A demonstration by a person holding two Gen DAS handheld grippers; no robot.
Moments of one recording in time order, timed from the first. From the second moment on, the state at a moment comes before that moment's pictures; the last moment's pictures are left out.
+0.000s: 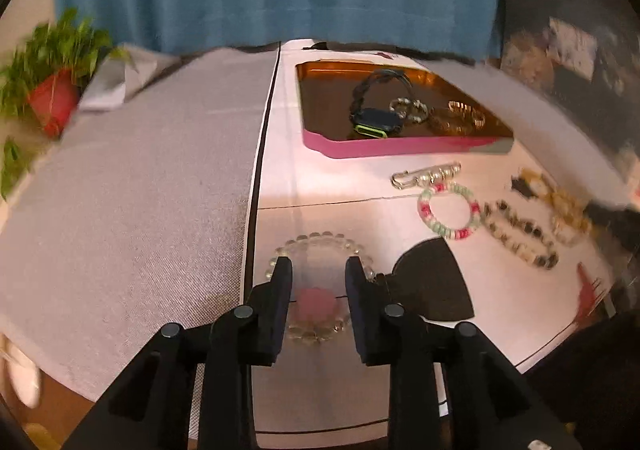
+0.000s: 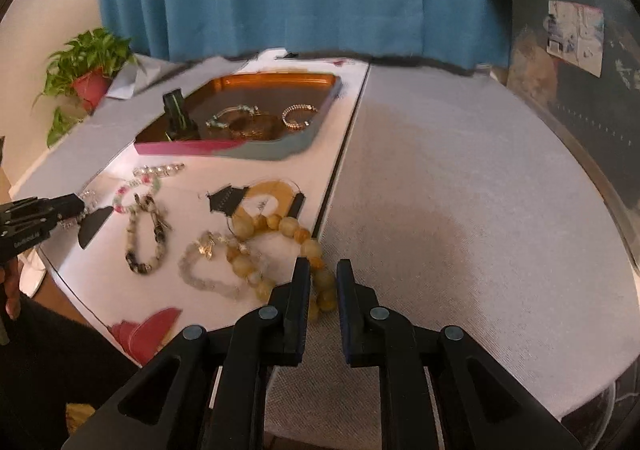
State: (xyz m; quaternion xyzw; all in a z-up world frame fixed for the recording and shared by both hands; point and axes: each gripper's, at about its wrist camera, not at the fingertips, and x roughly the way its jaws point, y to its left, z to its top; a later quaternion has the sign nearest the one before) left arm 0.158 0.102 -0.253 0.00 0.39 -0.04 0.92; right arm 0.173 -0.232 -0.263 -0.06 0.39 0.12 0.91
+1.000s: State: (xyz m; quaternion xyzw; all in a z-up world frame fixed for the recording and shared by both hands) left arm 0.158 0.128 -0.239 -0.08 0.43 -0.04 0.90; right arm 0.154 -0.215 -0.159 -0.04 0.28 0.12 0.95
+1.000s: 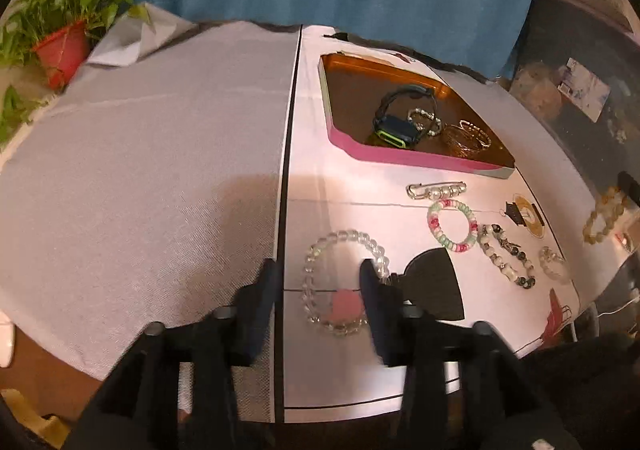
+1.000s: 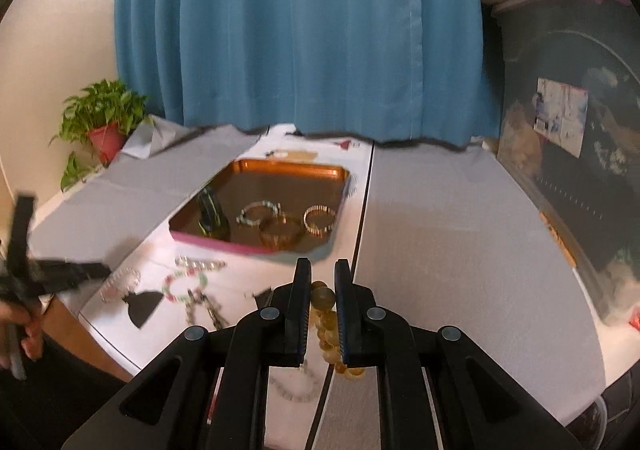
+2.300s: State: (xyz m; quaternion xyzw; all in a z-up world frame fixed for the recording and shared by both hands) left arm 0.193 0.053 -0.082 -0.10 0.30 -0.15 0.94; right arm 0.173 -0.179 -0.095 0.03 0.27 0.19 0.94
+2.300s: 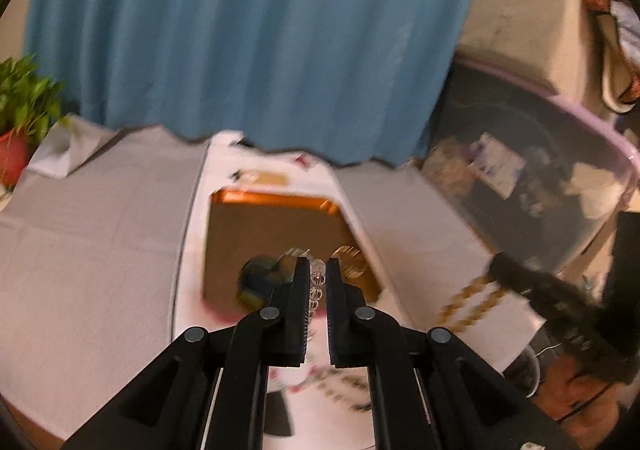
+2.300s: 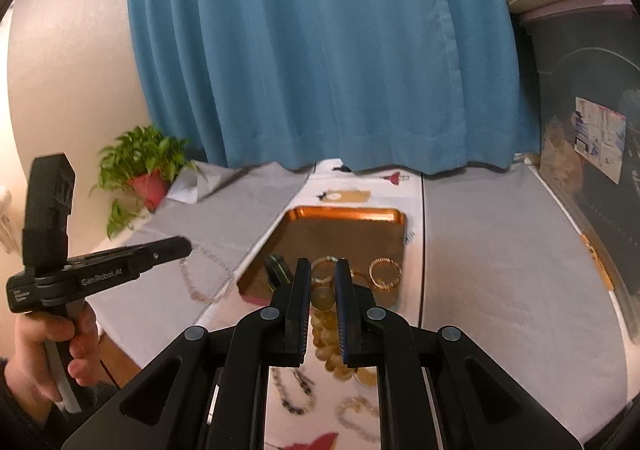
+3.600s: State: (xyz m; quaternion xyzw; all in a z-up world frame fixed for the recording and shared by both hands) left arm 0.402 0.058 -0.212 -0.08 0.46 -0.08 0.88; right arm 0.350 -0.178 -0.228 0.06 0.39 0.17 0.90
